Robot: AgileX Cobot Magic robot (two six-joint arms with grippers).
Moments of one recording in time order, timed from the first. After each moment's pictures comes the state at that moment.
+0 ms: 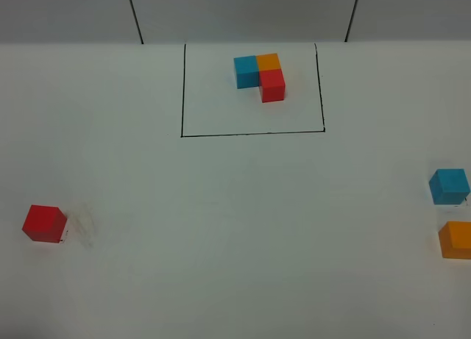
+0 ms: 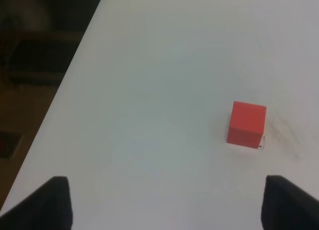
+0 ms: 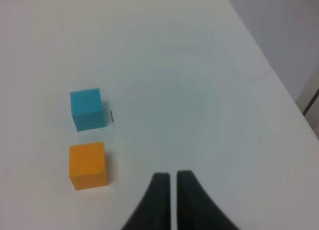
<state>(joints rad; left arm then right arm) 0.03 0.01 -0.51 0.23 1.04 -0.09 0.01 -0.01 -0.51 -0.24 1.09 0.21</state>
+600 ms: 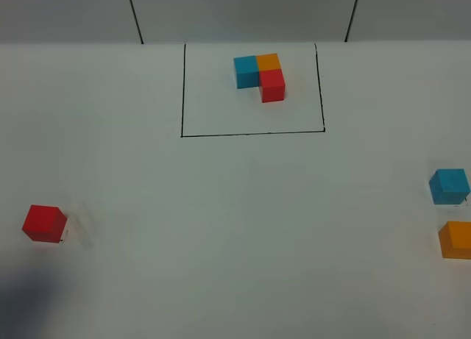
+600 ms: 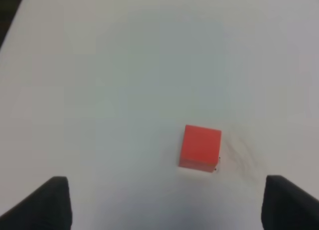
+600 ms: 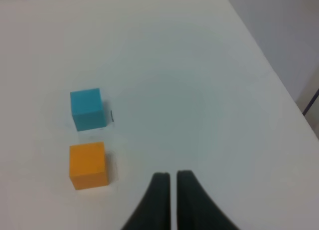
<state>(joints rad) 0.03 0.60 -0.55 0.11 0.71 -0.09 0.01 -0.01 -0.51 -0.24 1.09 0.21</state>
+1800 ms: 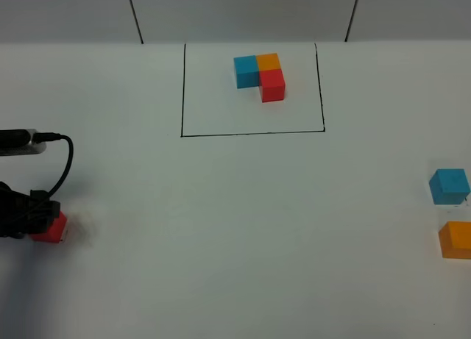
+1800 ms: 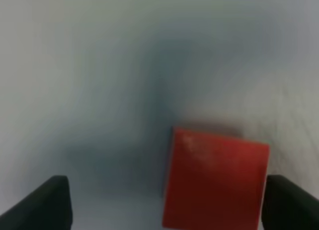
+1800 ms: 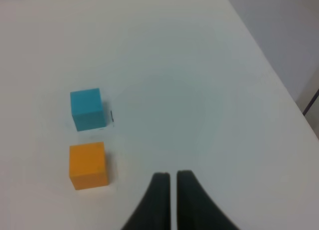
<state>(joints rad) 0.03 1.51 -0.56 0.05 0.22 -0.05 0.01 -0.01 -0.51 -0.24 1.09 0.21</state>
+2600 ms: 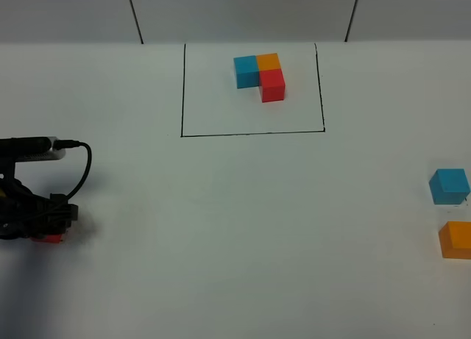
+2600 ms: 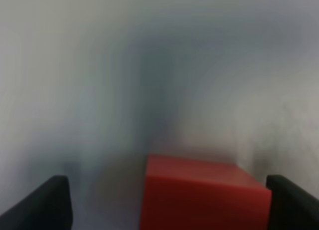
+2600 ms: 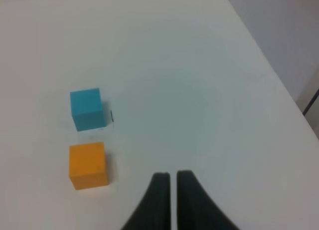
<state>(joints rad) 0.00 1.66 -0.56 0.03 0.09 -0.04 0.01 -0.01 -0.51 -0.24 1.09 0.21</state>
